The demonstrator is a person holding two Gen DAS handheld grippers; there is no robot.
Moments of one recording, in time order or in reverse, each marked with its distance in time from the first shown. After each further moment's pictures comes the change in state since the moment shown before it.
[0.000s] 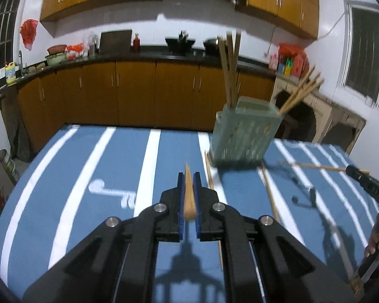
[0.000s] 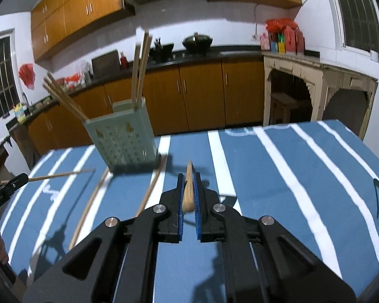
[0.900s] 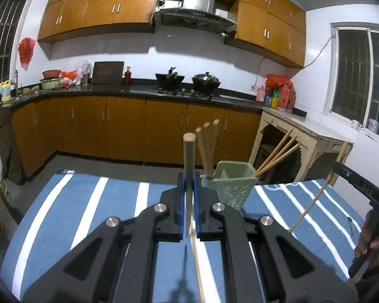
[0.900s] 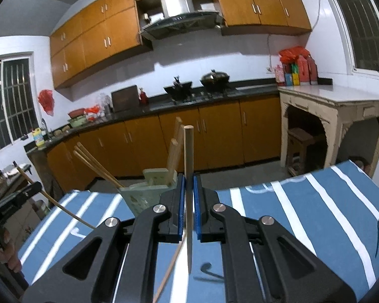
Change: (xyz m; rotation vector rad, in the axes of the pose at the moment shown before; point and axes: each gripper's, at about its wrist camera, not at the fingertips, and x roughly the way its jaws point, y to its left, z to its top) left arm -0.045 -0.016 0.076 0.012 -0.171 -0.072; right arm -0.035 0.024 0.080 -0.011 -0.180 0.128
